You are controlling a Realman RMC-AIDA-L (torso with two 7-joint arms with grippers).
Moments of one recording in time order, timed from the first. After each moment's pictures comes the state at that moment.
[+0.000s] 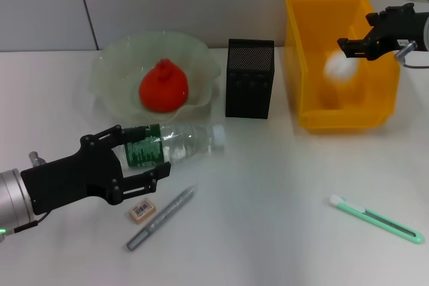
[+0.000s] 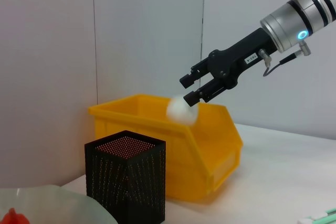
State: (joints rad) left arm -0.24 -2.06 1.17 0.80 1.49 1.34 -1.14; right arm 0.57 2.08 1.99 1.22 0.64 -0.88 2.14
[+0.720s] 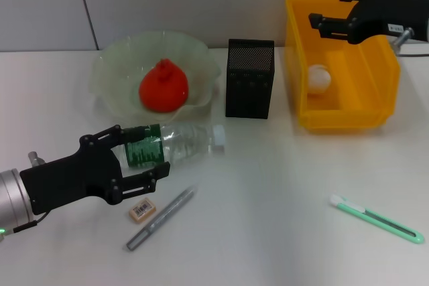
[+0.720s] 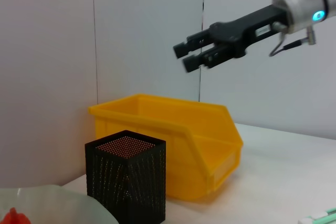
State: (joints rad) left arm -0.24 -2.06 1.17 0.80 1.49 1.34 -1.14; right arm 0.48 2.08 2.04 1.28 1.12 -0.98 1.81
